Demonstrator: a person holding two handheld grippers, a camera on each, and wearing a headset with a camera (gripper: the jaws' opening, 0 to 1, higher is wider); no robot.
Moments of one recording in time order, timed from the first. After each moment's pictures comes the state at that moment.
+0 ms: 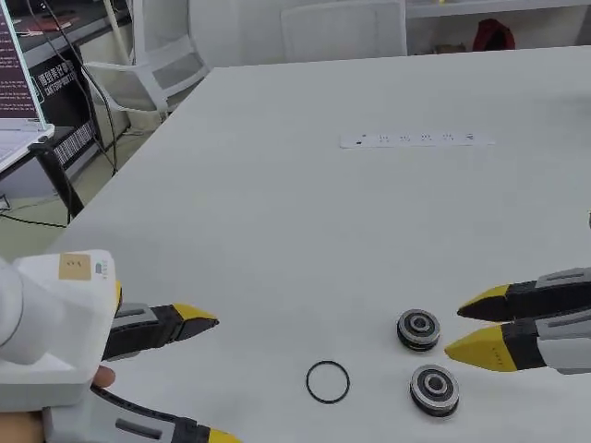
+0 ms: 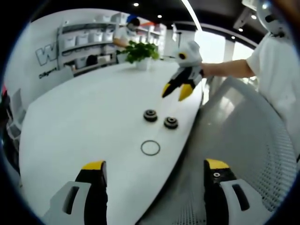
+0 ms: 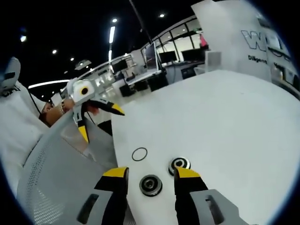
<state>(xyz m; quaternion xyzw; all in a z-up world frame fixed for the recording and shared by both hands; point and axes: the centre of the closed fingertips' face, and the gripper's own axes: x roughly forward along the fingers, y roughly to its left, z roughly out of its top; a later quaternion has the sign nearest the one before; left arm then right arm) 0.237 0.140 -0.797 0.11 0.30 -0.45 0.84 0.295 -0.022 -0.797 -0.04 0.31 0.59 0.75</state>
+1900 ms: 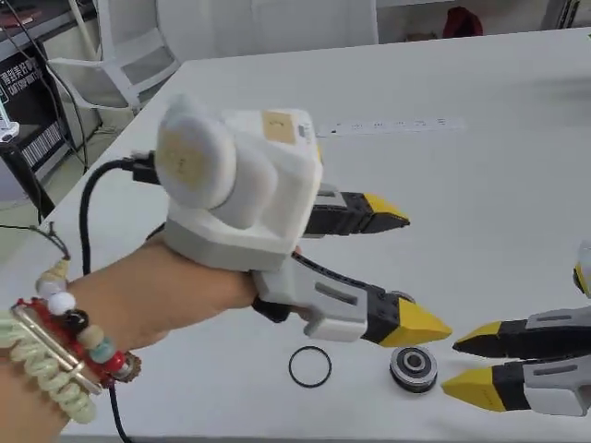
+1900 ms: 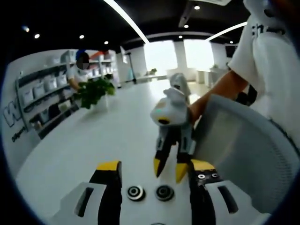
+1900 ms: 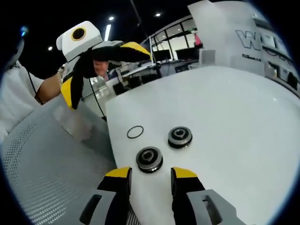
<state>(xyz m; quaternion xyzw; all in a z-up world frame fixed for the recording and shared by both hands) 0.284 -0.029 -0.741 0.20 0.14 -0.61 0.75 0.273 -0.035 -0.846 -0.05 0.32 0.56 0.76</state>
